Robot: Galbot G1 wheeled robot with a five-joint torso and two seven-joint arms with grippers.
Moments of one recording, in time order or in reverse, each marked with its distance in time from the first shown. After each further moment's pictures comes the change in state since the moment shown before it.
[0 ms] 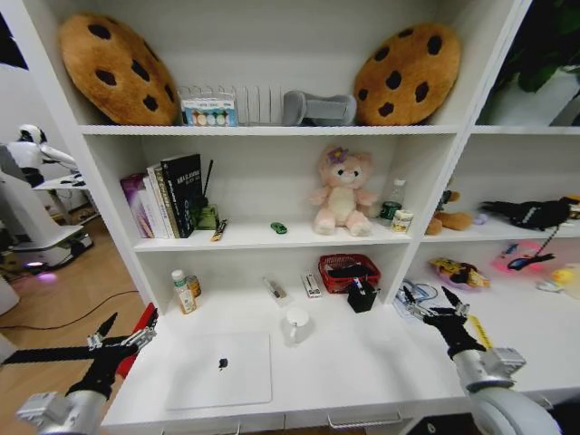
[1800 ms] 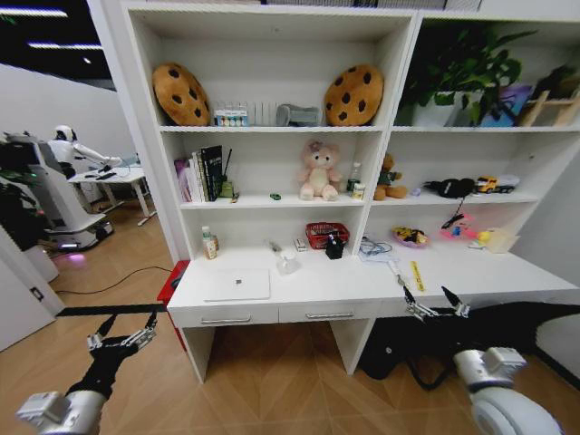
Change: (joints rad) left arm 0.000 0.000 0.000 0.000 0.000 0.000 0.000; right arm 0.000 0.000 0.000 0.000 0.000 0.000 0.000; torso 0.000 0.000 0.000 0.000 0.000
